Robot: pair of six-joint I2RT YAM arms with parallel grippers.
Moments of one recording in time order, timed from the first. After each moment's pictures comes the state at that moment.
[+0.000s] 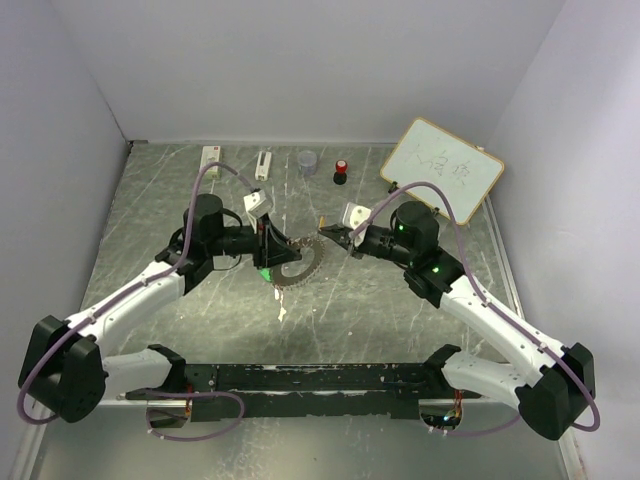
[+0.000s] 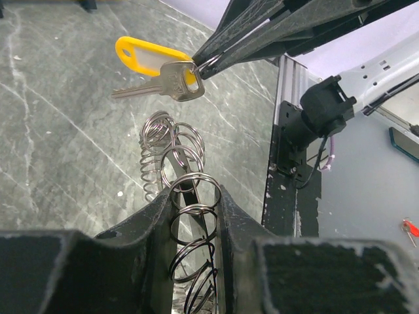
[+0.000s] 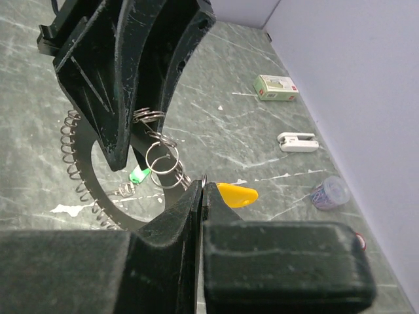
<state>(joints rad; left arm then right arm) -0.51 1.17 0.75 0.21 0.86 -0.22 0.64 1.03 0.82 0.08 -0.56 -0.48</state>
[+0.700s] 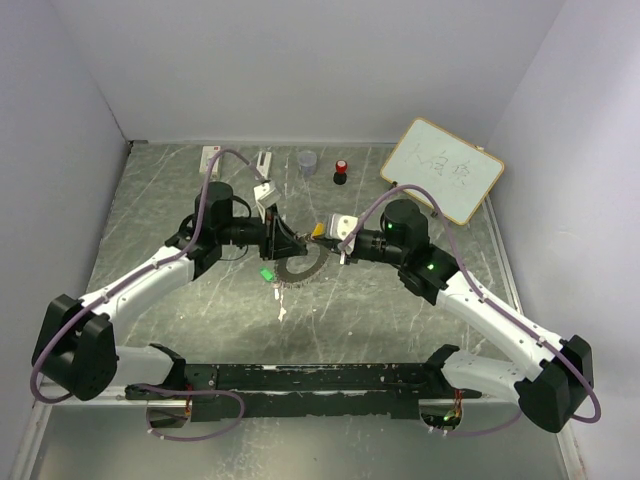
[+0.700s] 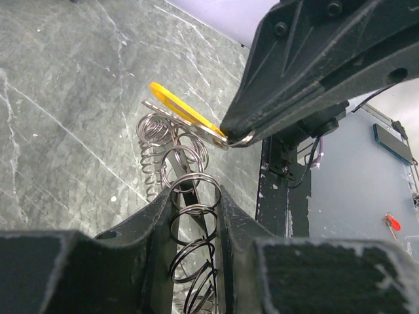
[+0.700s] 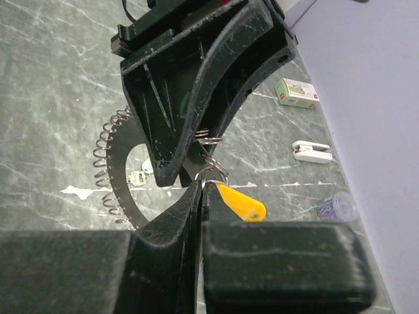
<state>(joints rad) -0.51 1.29 0.85 0.17 0.93 -0.23 0.69 1.07 0.87 -0.03 -0.59 -0.62</state>
